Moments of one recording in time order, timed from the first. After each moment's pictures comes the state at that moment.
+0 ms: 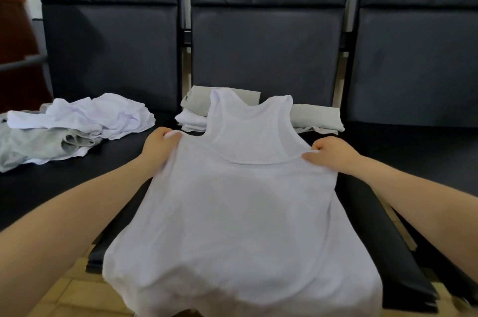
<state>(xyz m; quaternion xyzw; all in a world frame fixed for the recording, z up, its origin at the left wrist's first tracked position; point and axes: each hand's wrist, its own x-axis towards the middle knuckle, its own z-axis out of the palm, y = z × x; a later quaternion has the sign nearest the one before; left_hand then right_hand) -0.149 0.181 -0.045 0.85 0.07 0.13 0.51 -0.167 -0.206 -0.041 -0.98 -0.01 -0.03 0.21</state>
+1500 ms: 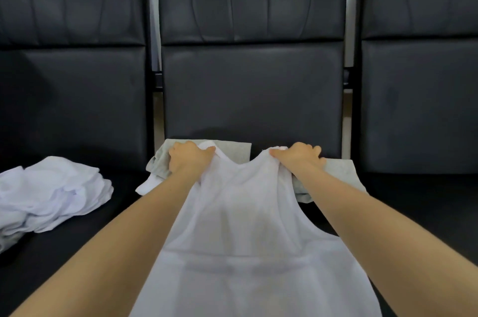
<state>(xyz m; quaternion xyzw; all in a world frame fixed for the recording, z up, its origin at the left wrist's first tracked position) 0.057 0.075 -0.009 0.95 0.13 0.15 0.25 0.024 -0.153 -0.002 -0.93 0.24 -0.08 0.27</state>
